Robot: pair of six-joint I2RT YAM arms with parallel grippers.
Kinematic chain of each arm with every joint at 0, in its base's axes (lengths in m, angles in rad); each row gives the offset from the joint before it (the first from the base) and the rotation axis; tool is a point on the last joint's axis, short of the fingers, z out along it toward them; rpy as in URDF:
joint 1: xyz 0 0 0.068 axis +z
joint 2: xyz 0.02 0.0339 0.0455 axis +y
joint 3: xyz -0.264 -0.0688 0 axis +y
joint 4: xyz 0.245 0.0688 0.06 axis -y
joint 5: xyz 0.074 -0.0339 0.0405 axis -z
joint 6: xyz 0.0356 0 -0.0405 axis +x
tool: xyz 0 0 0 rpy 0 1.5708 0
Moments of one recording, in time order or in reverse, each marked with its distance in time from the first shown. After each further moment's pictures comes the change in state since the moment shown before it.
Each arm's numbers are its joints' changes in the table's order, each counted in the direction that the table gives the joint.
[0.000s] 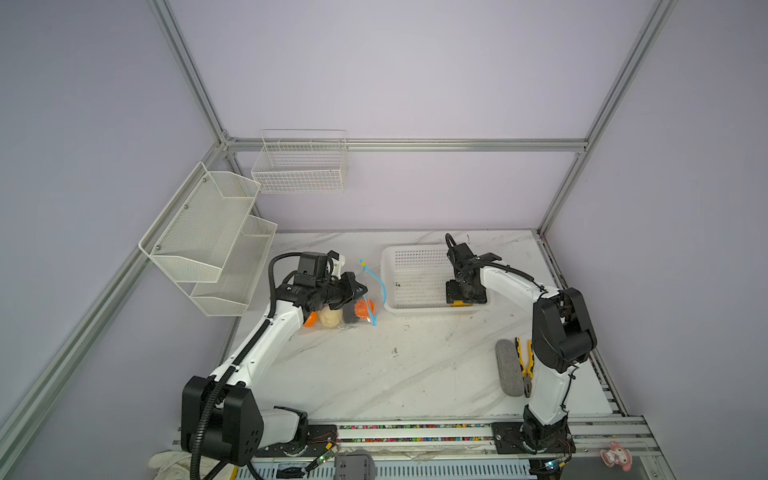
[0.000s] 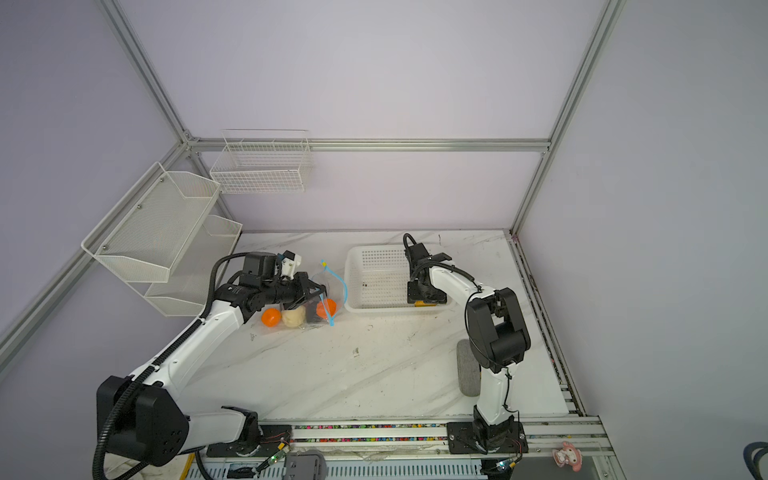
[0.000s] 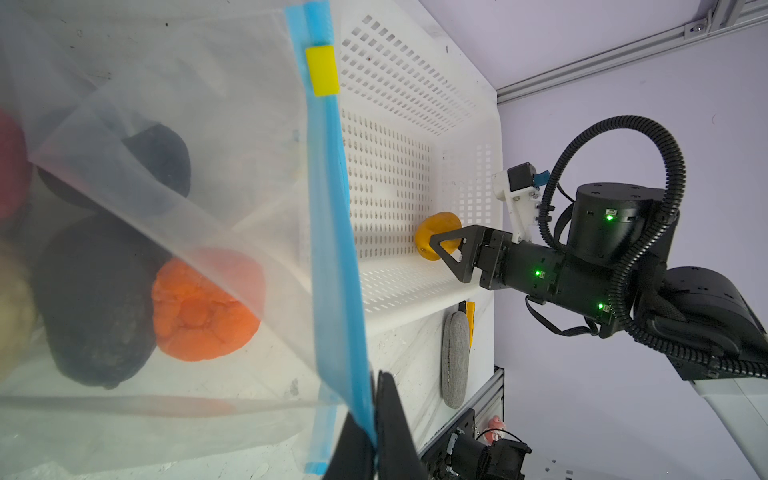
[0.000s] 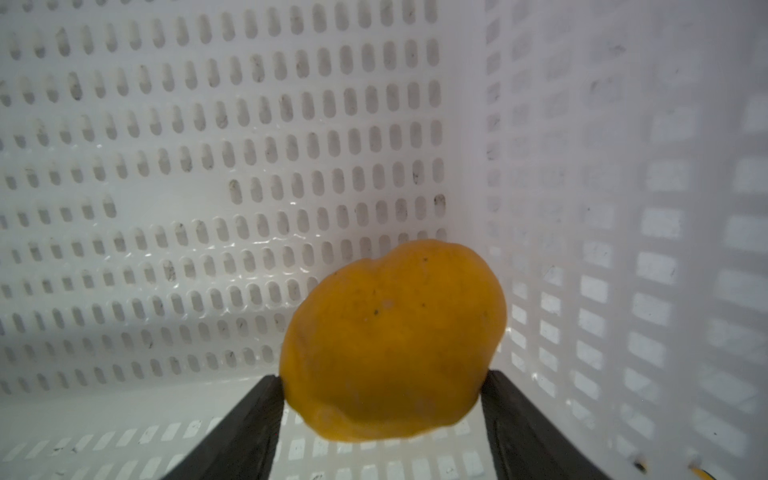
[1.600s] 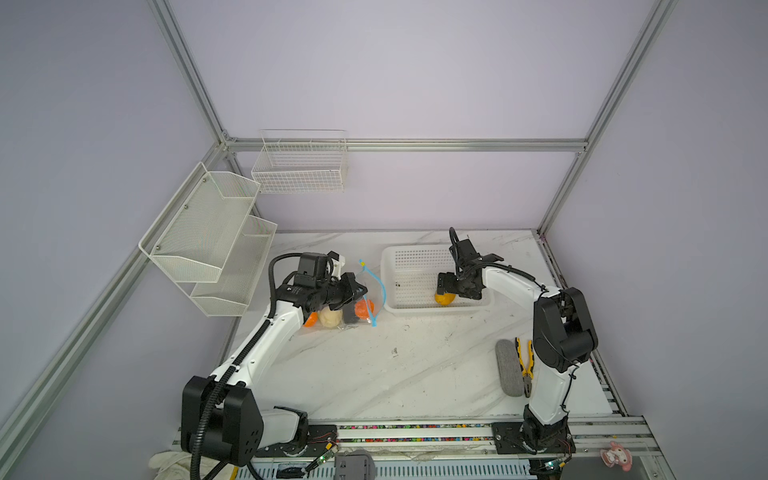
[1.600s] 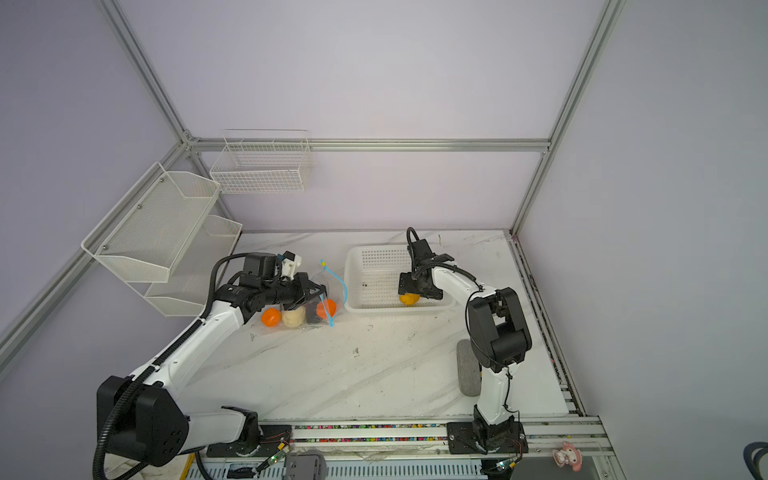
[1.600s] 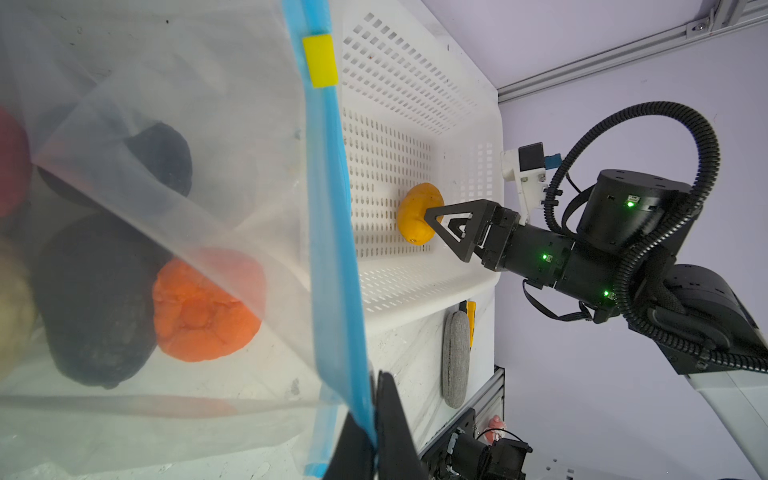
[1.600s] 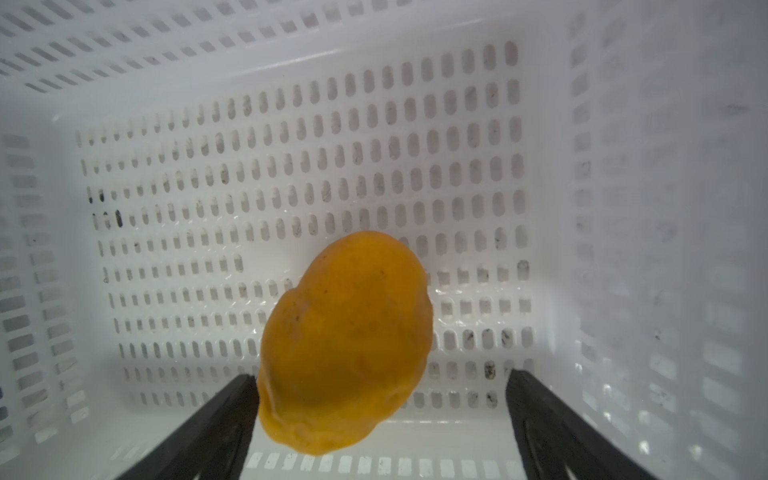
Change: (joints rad) left arm 0.001 0.000 0.011 0.005 0.001 0.000; right arm -0.018 -0.006 0.039 0.173 -0.152 0.038
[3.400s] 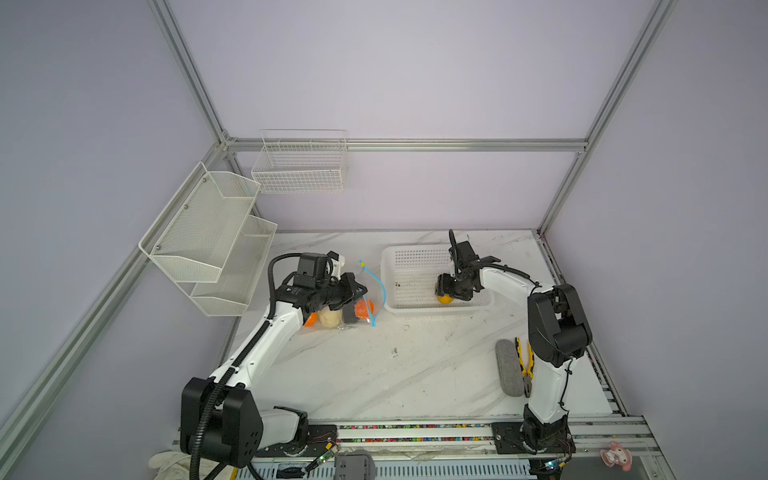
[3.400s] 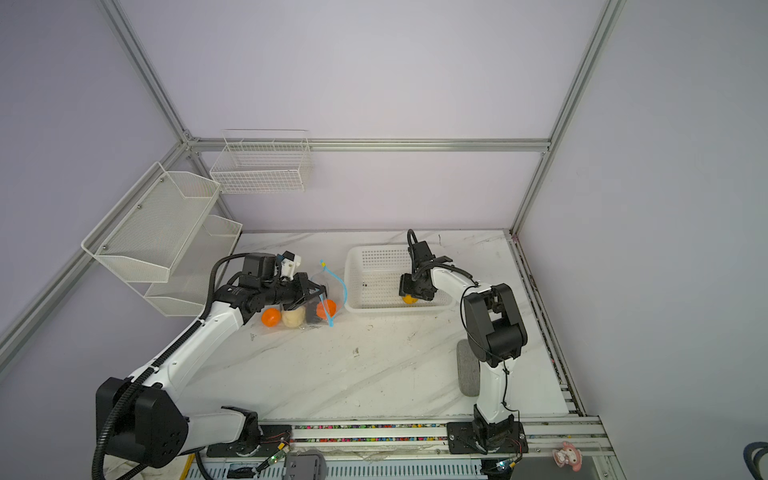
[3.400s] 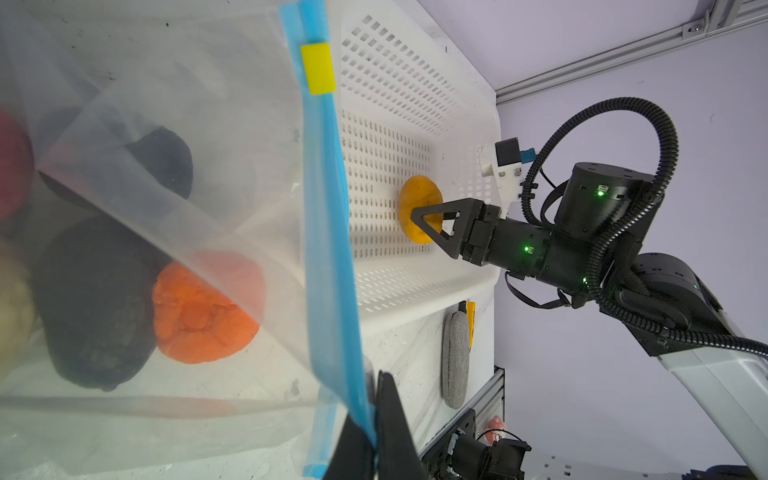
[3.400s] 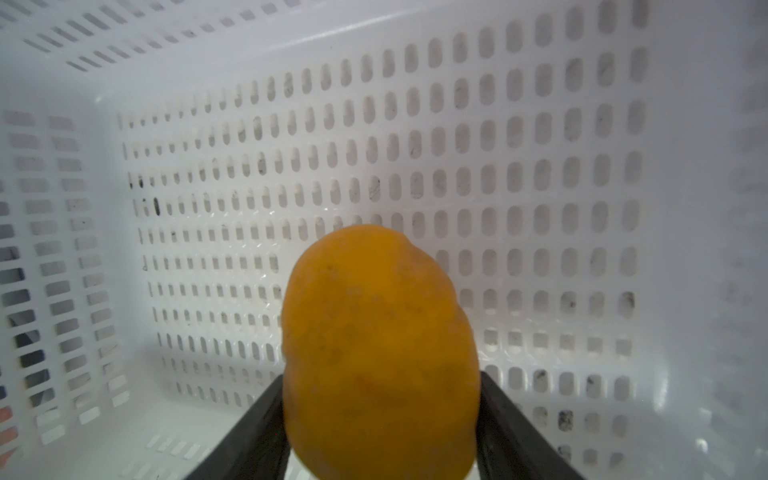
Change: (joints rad) left arm 0.001 -0.008 0.001 0.003 0.000 0.000; right arm -0.020 0.040 -0.002 0.087 -0.130 -0.010
